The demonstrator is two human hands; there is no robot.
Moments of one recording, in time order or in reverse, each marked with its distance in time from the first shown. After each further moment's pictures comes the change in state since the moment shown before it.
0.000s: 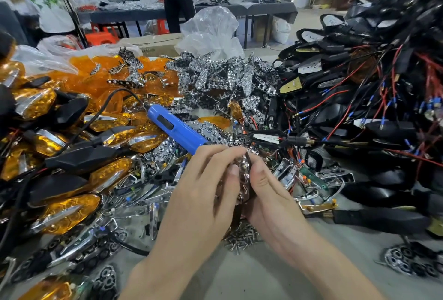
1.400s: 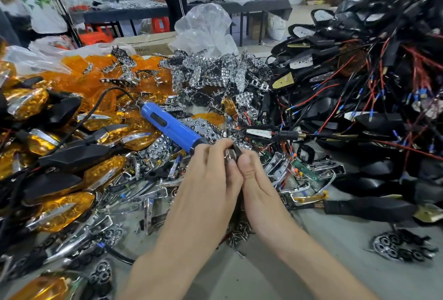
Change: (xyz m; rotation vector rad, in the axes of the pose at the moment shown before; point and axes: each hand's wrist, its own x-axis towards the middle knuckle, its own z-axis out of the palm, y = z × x) left_hand 0.002 0.010 0.016 0.093 -0.153 -0.201; right_hand -0.001 0.010 -0.009 -0.482 0.124 -0.048
